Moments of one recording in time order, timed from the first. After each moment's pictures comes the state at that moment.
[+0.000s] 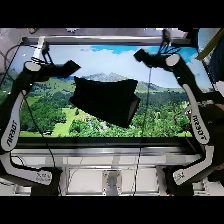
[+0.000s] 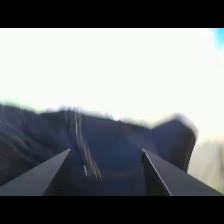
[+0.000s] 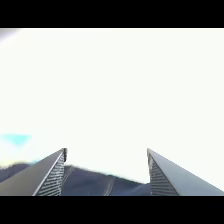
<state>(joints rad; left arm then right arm) 0.05 -1.59 1.46 0.60 -0.77 -1.17 0.08 -1.70 1.70 -0.90 0.63 1.47</state>
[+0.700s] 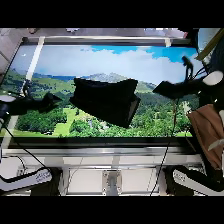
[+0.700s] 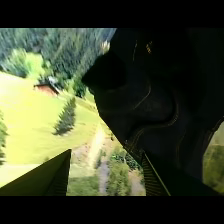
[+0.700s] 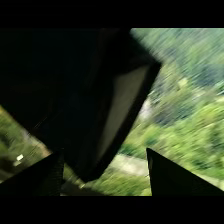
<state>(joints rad) 0.36 -1.32 0.83 0.62 -1.02 -1.11 -0.09 -1.18 1.07 -0.89 1.18 1.34</state>
